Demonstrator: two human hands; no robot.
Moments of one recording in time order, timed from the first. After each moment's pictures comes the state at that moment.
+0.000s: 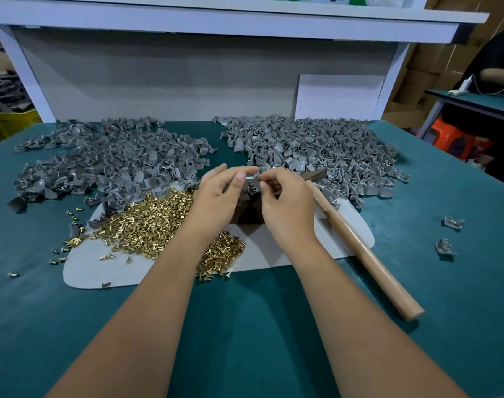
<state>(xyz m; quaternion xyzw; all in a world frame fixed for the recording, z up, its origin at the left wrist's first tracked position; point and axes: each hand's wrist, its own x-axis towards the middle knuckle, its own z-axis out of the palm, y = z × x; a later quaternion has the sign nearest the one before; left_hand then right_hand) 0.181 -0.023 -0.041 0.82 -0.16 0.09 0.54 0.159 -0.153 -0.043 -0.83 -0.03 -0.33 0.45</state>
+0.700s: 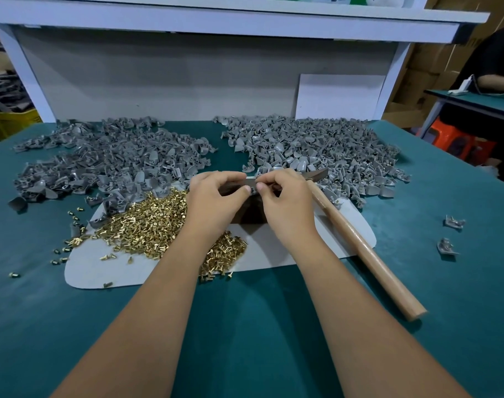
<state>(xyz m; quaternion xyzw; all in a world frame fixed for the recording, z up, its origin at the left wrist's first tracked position) 0.186 -0.022 -0.046 0.81 -0.10 0.15 0.55 0.163 -0.153 -0.039 -0.85 -0.01 -0.28 0.44</state>
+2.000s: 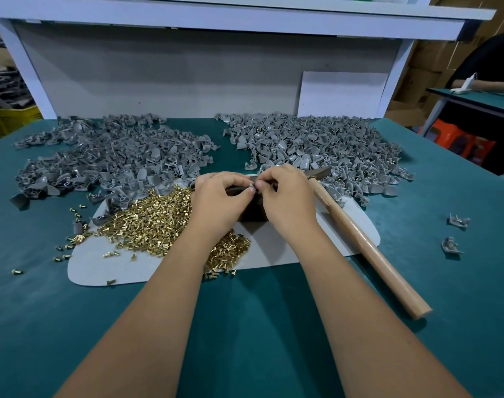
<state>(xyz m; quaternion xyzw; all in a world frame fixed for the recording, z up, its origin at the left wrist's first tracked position) 0.191 -0.023 -0.050 0.83 -0.12 0.15 0.51 0.167 -0.148 -0.030 -0.90 0.00 -0.25 0.36</state>
